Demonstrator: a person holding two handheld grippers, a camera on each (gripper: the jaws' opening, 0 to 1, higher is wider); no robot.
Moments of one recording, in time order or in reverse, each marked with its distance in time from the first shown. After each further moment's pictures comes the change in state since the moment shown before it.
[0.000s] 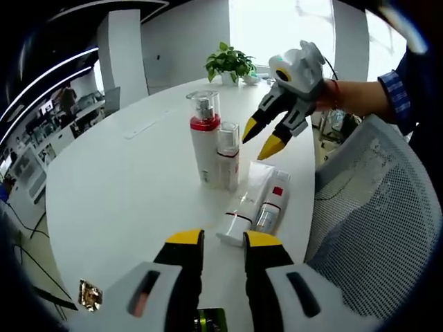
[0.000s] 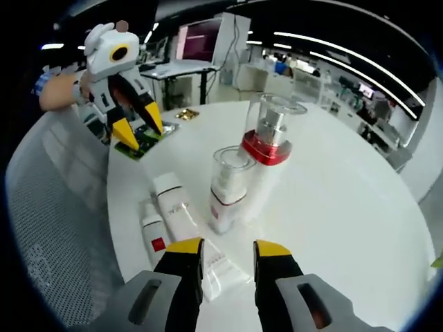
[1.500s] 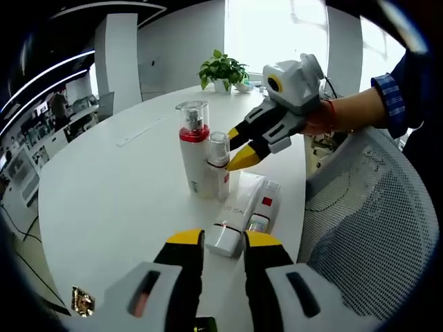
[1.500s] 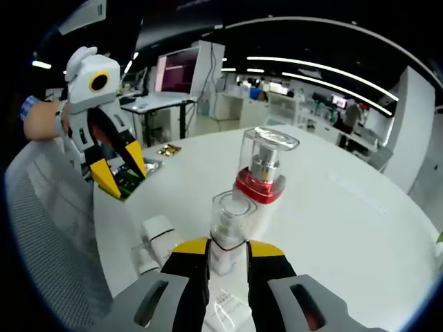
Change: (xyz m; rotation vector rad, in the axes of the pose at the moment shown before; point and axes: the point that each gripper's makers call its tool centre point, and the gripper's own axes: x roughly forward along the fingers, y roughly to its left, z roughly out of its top) left arm 0.003 -0.013 0.010 0.004 -0.041 -0.059; right arm 0.012 0.000 0.041 0.128 -0.234 -0.150
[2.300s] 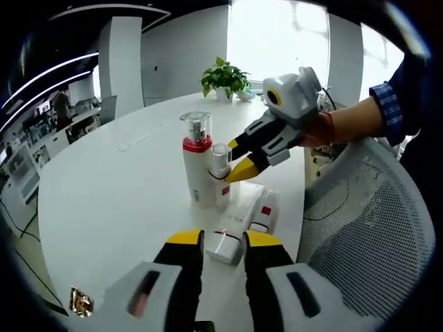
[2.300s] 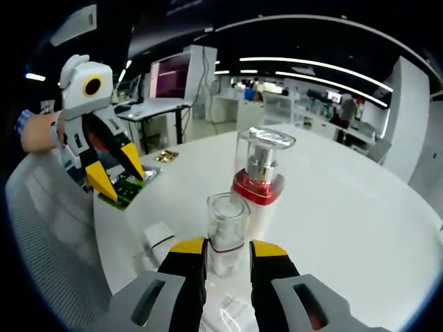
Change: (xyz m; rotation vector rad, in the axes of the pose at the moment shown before) left arm -0.004 0.001 0.010 -0.026 -0.049 -0.001; right arm 0.002 -0.002 0.001 0.070 -0.009 -0.014
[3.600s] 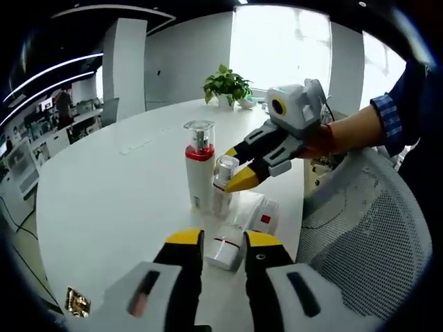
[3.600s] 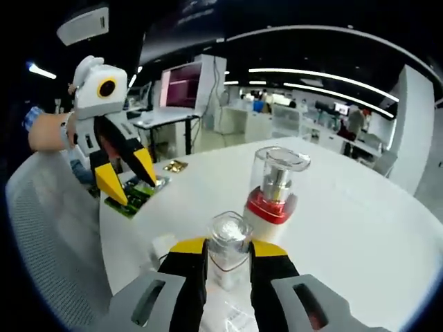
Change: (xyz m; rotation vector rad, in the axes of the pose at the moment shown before) left arm -0.002 0.002 0.009 -0.030 -0.046 -0.008; right arm 0.002 0.012 0.018 -0.044 -0.077 0.039
